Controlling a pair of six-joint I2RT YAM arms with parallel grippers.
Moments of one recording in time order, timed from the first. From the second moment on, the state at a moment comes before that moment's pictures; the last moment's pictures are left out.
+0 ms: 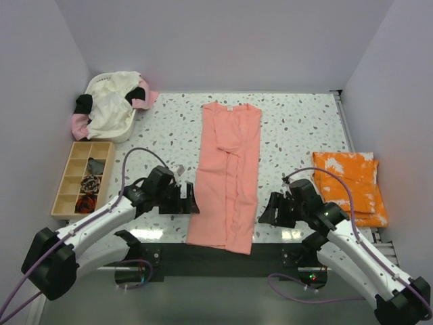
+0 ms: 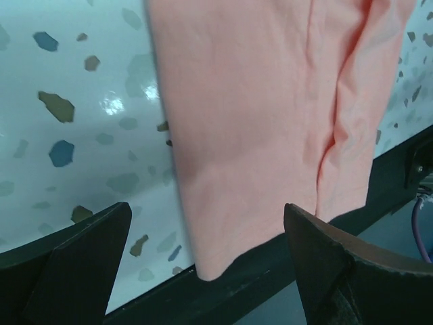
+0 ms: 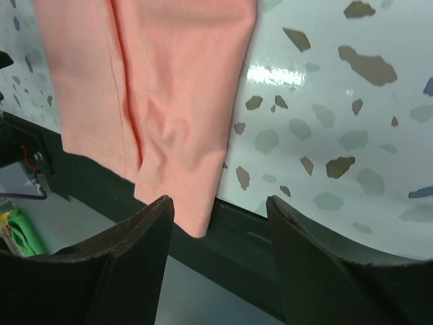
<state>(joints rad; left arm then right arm) -0.57 1.03 0.51 -0.47 0.26 -0.61 0.53 0.66 0.44 -0.73 -0.27 0.73</state>
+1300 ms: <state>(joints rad) -0.69 0.98 0.33 -0.41 0.41 -0.83 0.79 1.07 0.35 -0.36 -0.46 0.83</state>
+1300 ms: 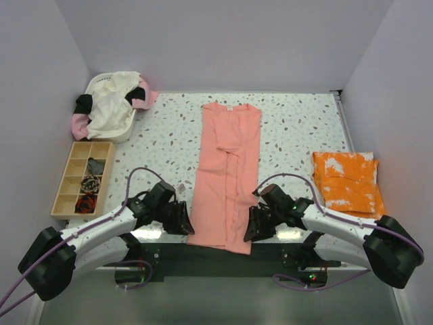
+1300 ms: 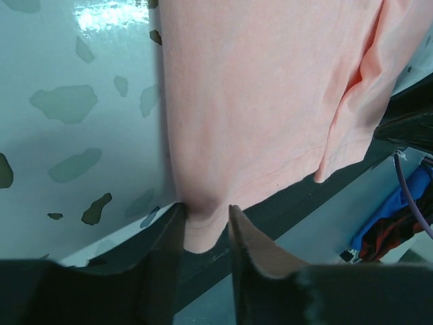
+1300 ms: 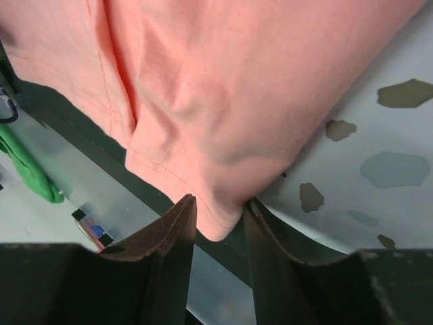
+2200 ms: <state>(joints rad) -0.70 0.98 0.39 -0.44 0.42 -0.81 0.86 0.98 0.41 -0.32 -0.35 0.88</state>
